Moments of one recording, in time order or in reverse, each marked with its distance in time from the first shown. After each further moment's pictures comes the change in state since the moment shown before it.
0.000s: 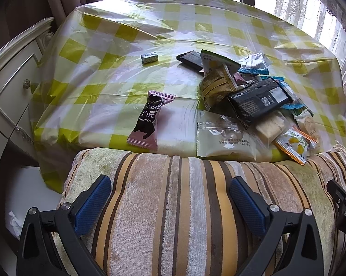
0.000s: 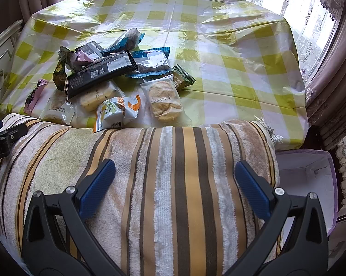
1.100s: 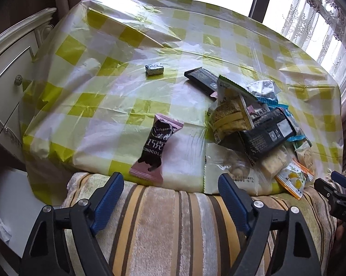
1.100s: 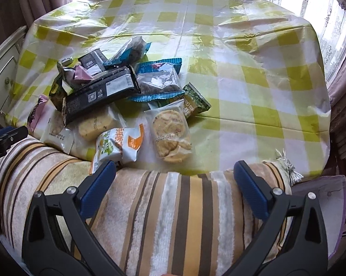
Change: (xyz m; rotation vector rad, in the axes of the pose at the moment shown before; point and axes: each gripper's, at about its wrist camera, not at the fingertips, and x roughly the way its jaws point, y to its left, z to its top) left arm 0.016 0.027 0.035 -0.088 -0.037 -0.082; right arm 0.043 -0.008 0.054 -0.005 0.026 0.133
